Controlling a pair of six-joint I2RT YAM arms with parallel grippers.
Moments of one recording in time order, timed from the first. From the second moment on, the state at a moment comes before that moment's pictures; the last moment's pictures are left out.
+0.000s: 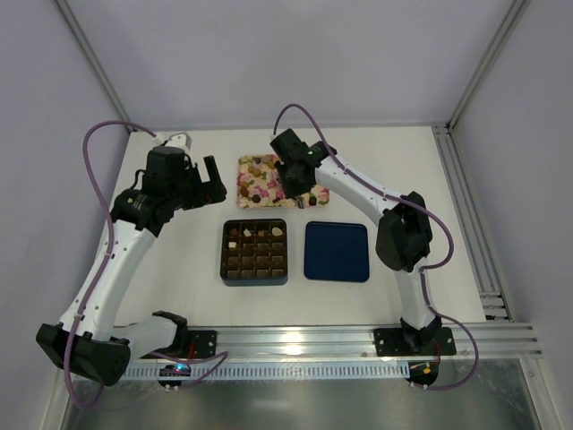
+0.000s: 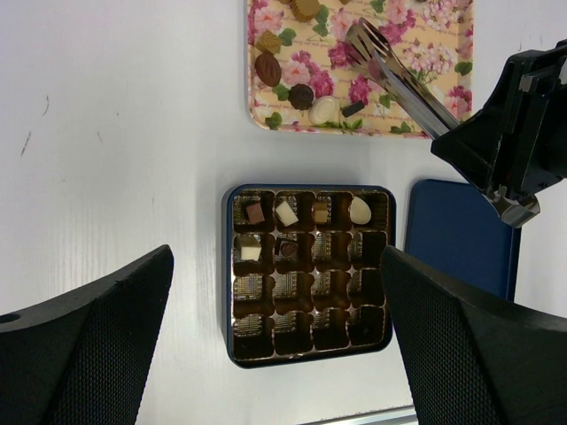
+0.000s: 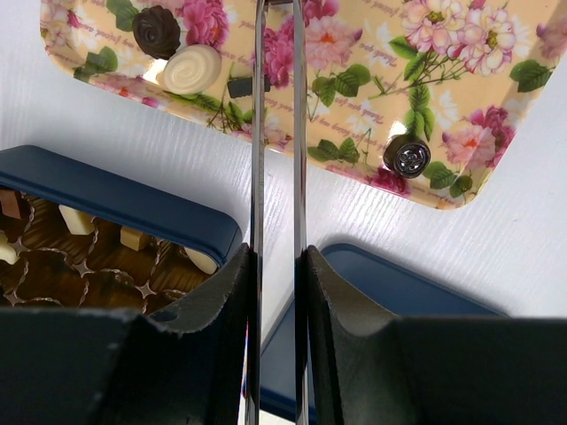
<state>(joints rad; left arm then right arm) -0.30 1.15 1.29 -0.82 -0.06 -0.42 0.70 2.09 1.94 -0.89 0.15 0.30</state>
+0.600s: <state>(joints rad) -0.30 1.15 1.29 -0.82 -0.06 -0.42 0.71 2.02 1.94 -0.90 0.14 0.30</state>
